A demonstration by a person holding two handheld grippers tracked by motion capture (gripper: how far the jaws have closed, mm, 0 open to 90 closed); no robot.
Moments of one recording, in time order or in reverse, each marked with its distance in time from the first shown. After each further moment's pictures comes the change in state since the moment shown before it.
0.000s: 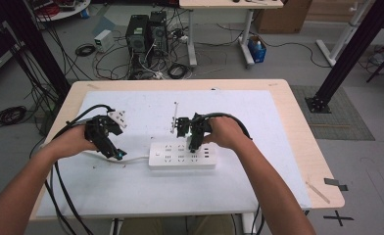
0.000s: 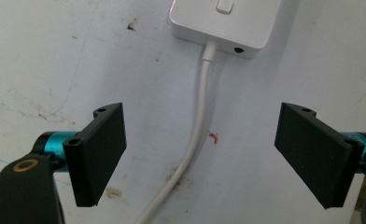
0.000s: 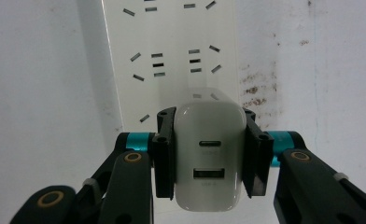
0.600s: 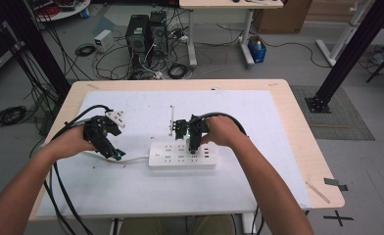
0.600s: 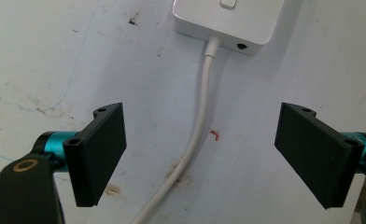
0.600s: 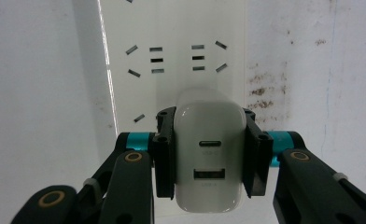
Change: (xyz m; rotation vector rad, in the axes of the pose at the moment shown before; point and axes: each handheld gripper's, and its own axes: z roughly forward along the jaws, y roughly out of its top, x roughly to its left) left arm 0.002 -0.005 0.001 0.002 -0.002 -0.018; right arm -0.004 0.007 0.013 0.053 0.020 -0.053
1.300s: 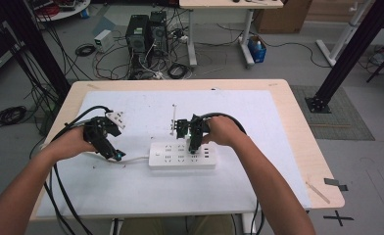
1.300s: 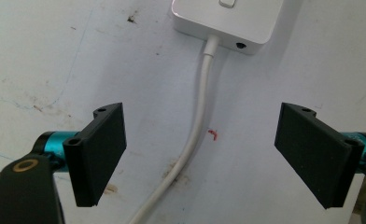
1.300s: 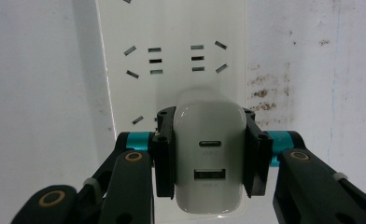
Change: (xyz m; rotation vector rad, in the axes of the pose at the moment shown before) left arm -0.002 -0.001 0.001 0.005 0.001 -0.007; right arm -0.003 -0.005 0.003 -0.028 0.021 0.014
